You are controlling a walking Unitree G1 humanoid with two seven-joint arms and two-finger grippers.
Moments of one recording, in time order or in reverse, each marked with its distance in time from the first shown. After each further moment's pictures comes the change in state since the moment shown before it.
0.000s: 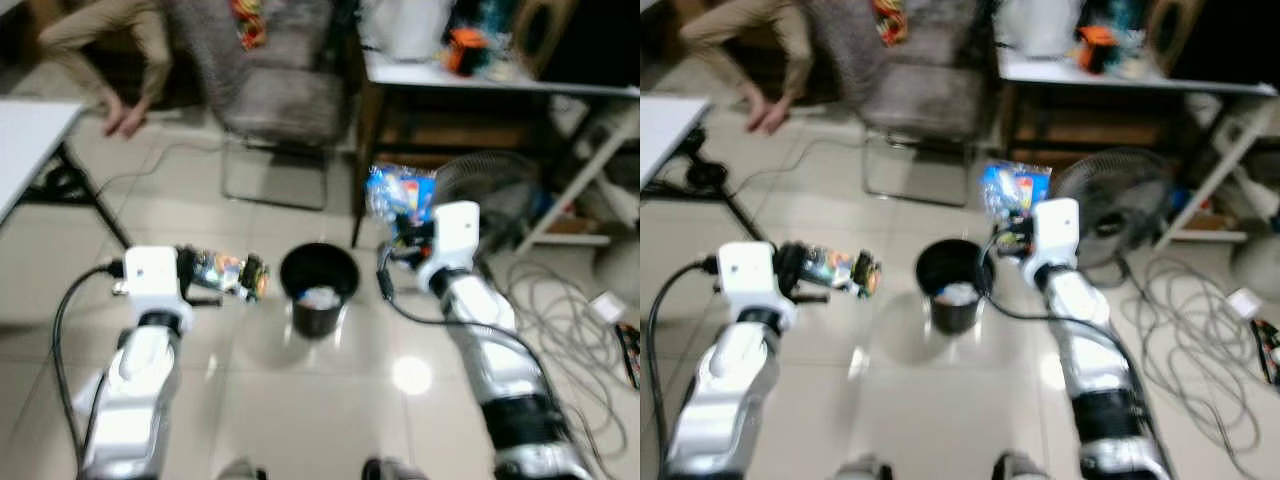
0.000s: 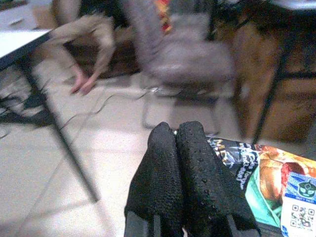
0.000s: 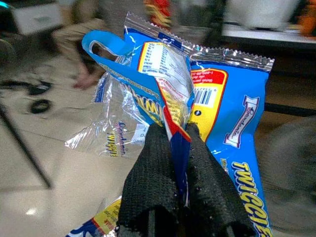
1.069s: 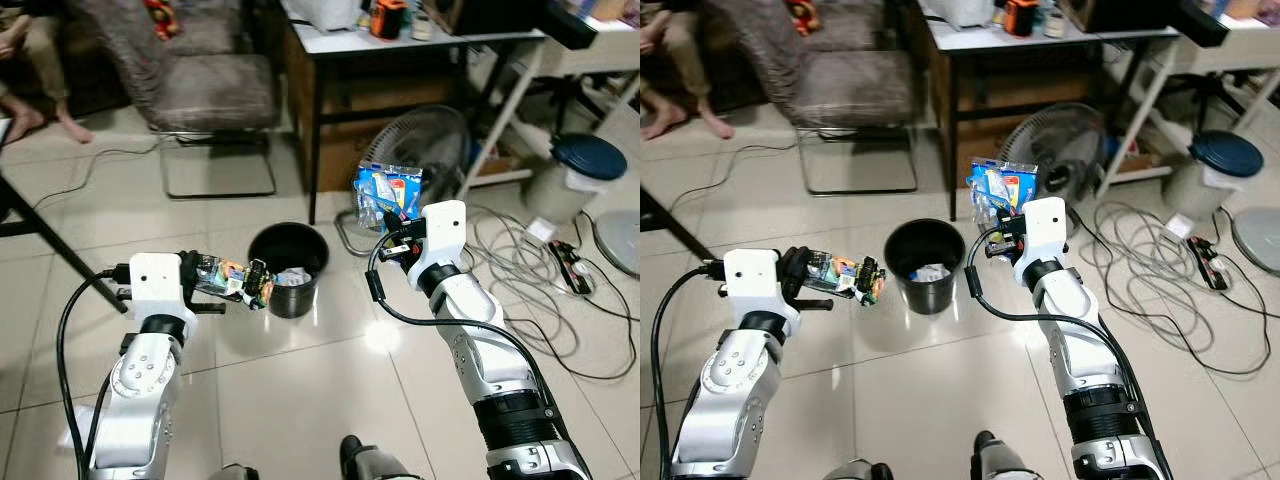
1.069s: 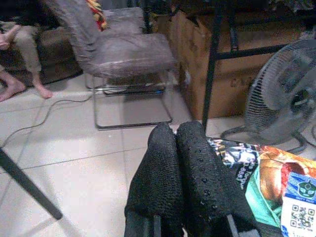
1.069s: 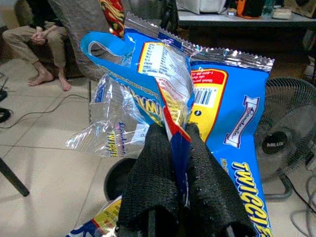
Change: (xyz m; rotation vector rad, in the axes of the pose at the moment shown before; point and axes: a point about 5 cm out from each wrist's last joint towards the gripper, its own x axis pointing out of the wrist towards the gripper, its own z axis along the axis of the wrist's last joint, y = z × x) left arm -0.001 -0.011 -0.001 -0.026 -0.016 -0.065; right arm -0.001 -0.006 0.000 -0.016 0.005 -0.011
